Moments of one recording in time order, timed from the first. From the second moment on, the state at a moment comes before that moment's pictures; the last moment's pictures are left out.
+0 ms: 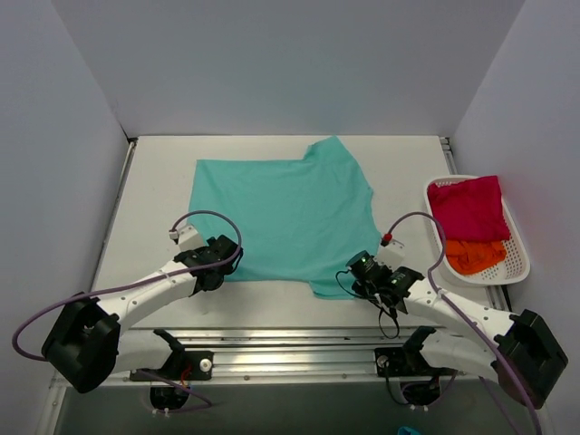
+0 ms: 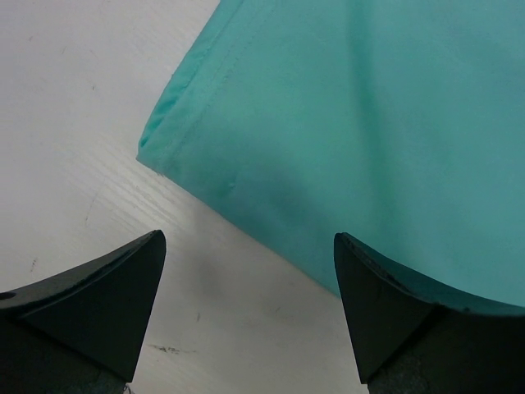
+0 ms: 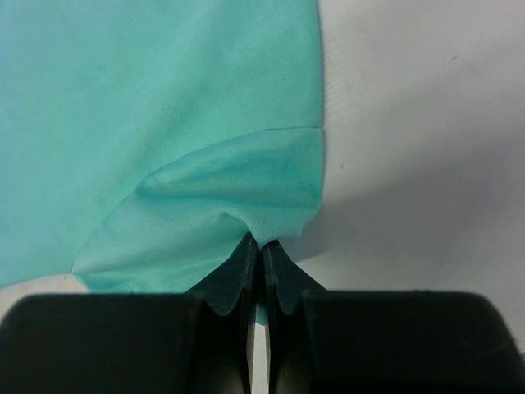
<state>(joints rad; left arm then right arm) -0.67 1.24 0.66 -0.68 -0.73 -1.19 0.76 1.04 0.47 -0.53 0.46 1.17</state>
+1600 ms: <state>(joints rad) -0.86 1.48 0.72 -0.76 -0.74 -1.45 0.37 1.15 0.47 -0.35 0.31 0.90</state>
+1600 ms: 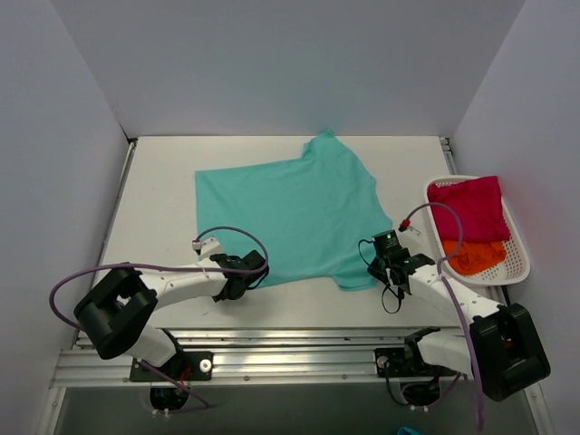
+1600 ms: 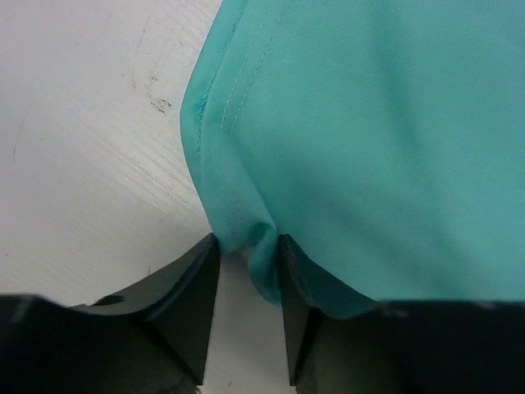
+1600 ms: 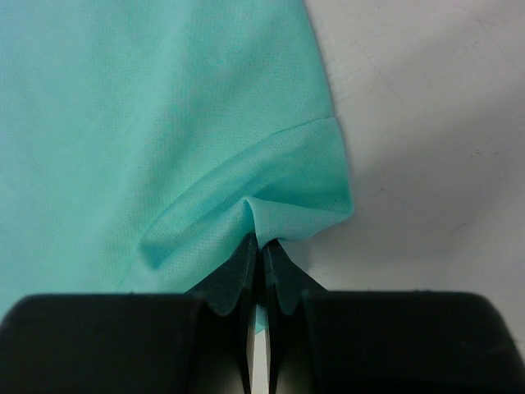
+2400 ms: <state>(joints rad) -0.85 1.16 0.77 -0.84 -0.77 -1.32 0.38 1.00 0.62 -0.50 0.36 0.92</state>
